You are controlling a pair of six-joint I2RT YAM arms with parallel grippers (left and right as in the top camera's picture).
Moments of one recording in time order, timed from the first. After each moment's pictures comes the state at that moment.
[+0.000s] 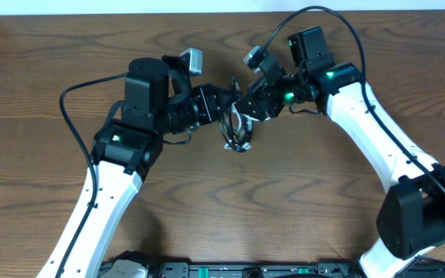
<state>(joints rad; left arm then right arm) -0.30 1.27 1.16 -0.44 0.64 -0.70 0.38 1.82 1.50 -0.66 -0.73 -0.23</state>
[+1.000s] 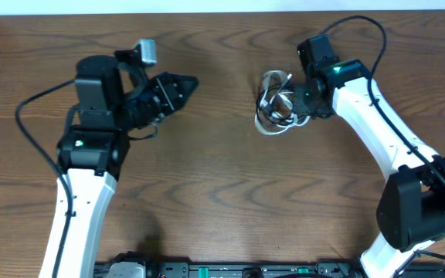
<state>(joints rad) -0.07 1.22 1.16 -0.46 0.68 -0.67 0.31 1.85 1.50 -0.95 0.14 0.46</state>
